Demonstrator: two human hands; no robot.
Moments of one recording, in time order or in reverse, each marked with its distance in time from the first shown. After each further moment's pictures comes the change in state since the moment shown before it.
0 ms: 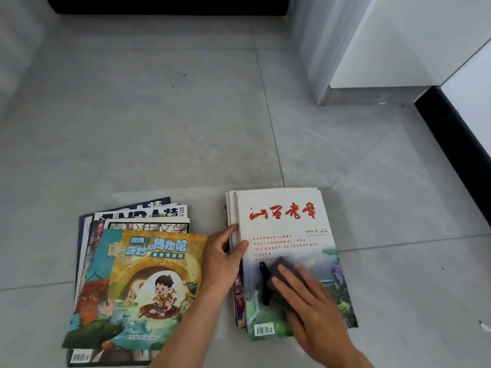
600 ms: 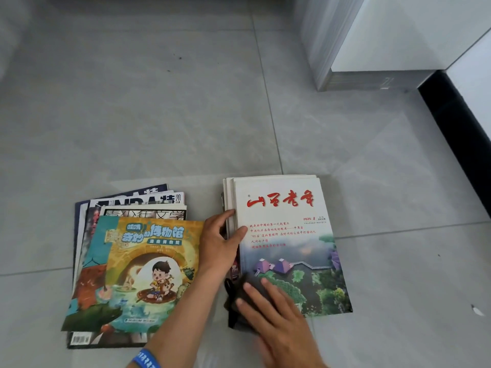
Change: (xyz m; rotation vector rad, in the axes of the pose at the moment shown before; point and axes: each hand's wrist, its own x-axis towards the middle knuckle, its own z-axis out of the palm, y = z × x) left_hand 0.004 0.001 0.001 0.055 0.021 0.045; right_hand -0.023 -0.058 0.018 0.038 -0.019 -0.151
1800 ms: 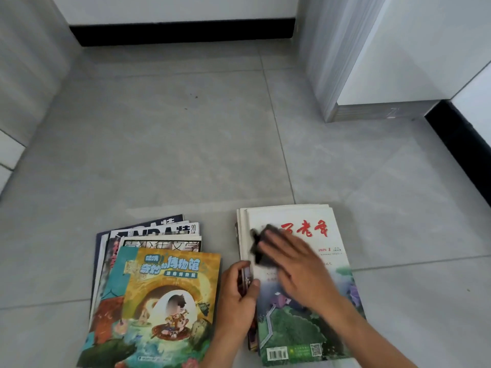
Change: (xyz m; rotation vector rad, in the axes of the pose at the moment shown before) left_hand -0.037 -0.023 0.004 -0.020 -0.052 -0.033; right_hand 0.123 0.098 -0.016 -0.109 -0.035 0.045
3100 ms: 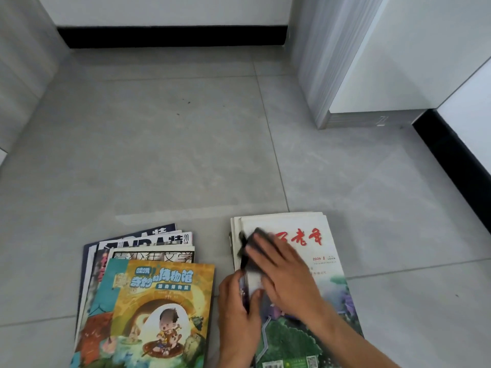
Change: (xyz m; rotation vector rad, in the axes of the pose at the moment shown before) left_hand -0.005 -0.011 0.019 0.138 0.122 0.169; right_hand 0.015 -0.015 0.013 -0.014 0.000 -0.006
